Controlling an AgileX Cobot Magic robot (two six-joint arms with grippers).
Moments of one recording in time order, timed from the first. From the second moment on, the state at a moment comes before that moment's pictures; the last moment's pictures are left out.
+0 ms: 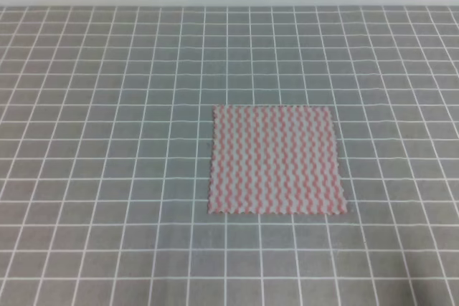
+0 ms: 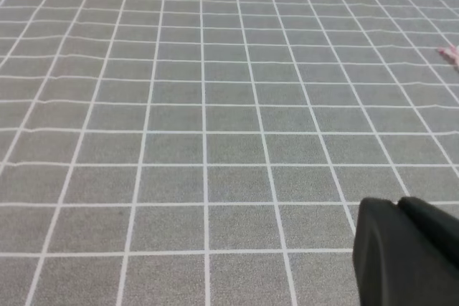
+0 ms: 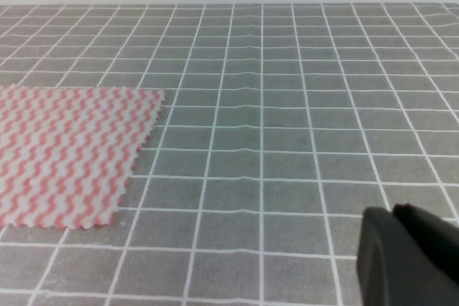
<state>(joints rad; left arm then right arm) -0.09 -0.02 0.01 -0.10 0.35 0.07 0.10 0.02 0.00 -0.04 0.29 0.10</state>
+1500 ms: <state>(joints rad) -0.09 -0.02 0.01 -0.74 0.05 0.02 0.10 0.02 0.01 1.27 0.14 0.07</state>
